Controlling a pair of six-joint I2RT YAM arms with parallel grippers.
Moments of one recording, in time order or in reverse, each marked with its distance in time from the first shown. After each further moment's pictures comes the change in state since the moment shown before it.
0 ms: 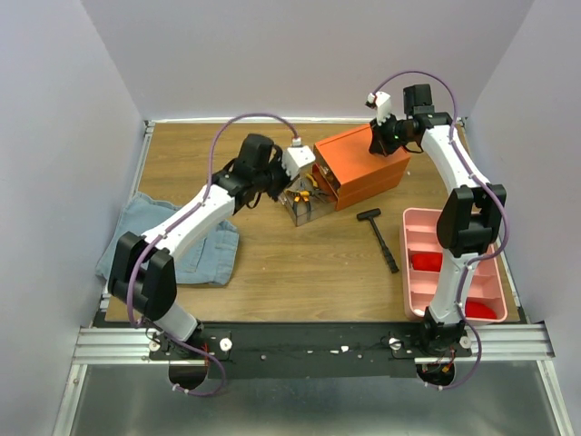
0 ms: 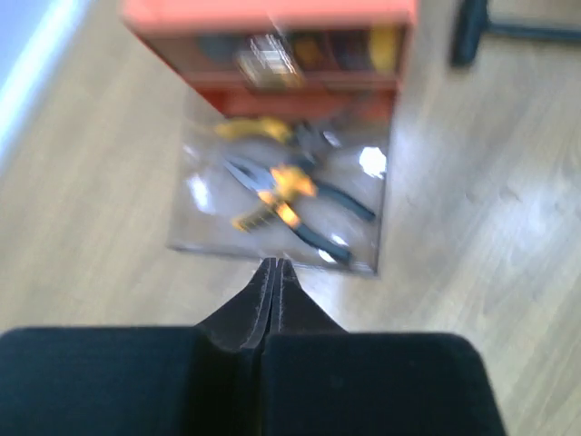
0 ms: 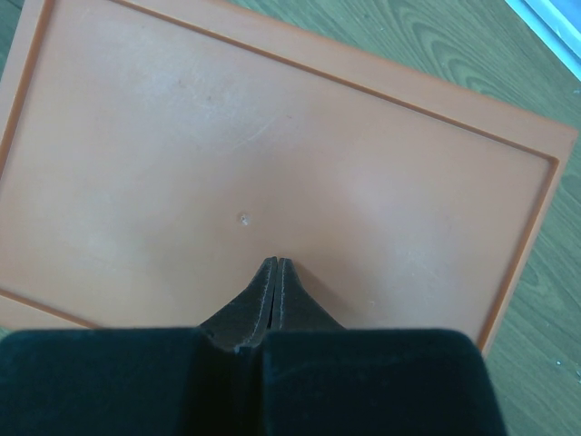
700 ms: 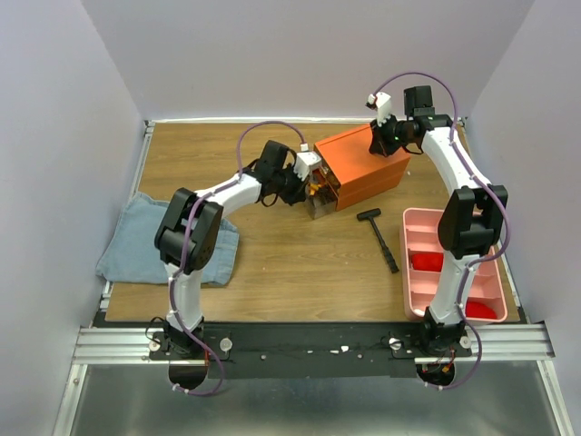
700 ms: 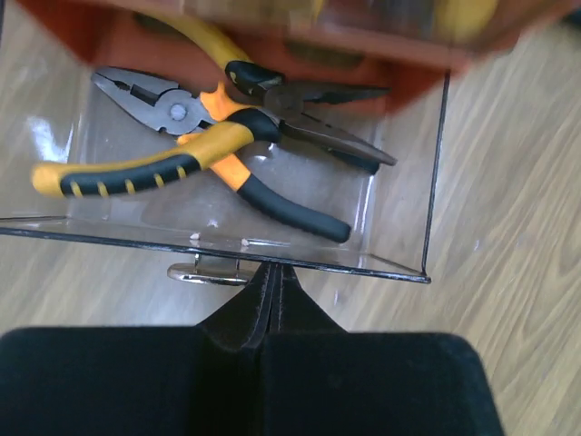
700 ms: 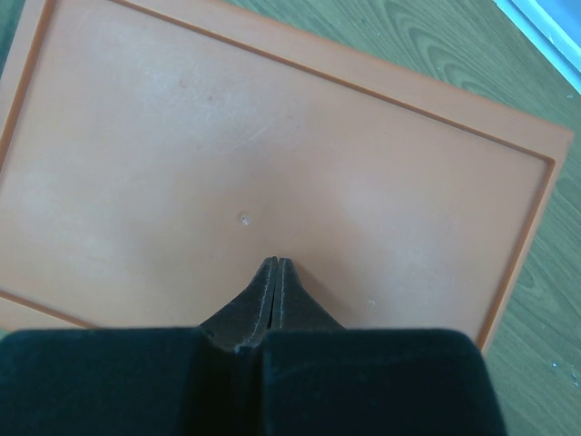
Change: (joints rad) left arm 0.040 0.361 0.007 0.138 0.180 -0.198; right arm 0.000 -0.021 -0.044 0.042 0.001 -0.003
